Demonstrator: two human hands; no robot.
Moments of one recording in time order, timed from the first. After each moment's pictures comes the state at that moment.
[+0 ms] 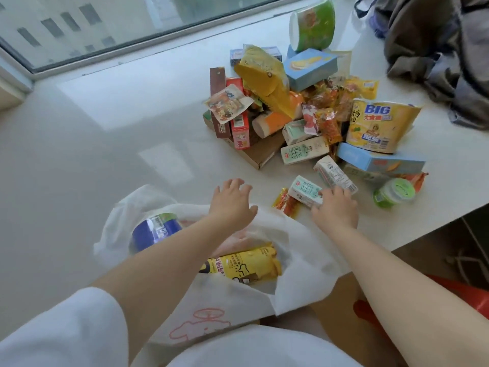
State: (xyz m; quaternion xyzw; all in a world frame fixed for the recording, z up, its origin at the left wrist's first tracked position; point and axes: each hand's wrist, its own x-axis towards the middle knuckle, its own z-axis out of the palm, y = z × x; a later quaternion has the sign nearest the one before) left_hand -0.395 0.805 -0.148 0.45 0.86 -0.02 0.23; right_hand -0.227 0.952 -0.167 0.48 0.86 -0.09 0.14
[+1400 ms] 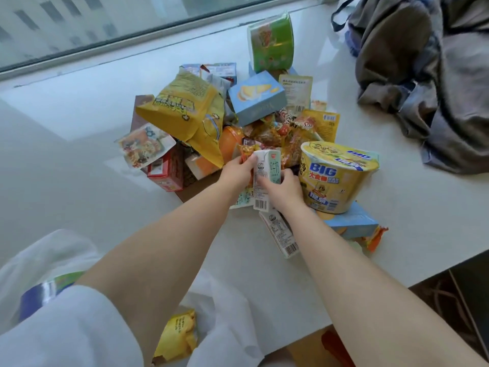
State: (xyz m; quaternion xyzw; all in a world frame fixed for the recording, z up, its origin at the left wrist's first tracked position) left_hand -0.396 1.061 -0.142 0.03 0.77 0.46 0.44; right_hand -0.302 1.122 -0.169 0.52 0.69 -0.51 -0.02
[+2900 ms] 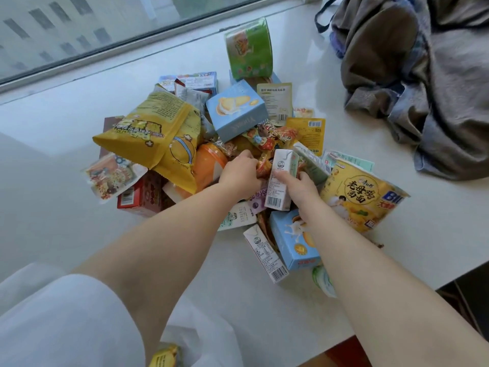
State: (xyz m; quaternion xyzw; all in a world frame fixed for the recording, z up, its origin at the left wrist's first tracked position) left_hand -0.413 1.134 -0.165 0.47 0.85 0.05 0.22; right_hand -0.289 1.207 -0.185 0.57 0.52 -0.64 -0.06
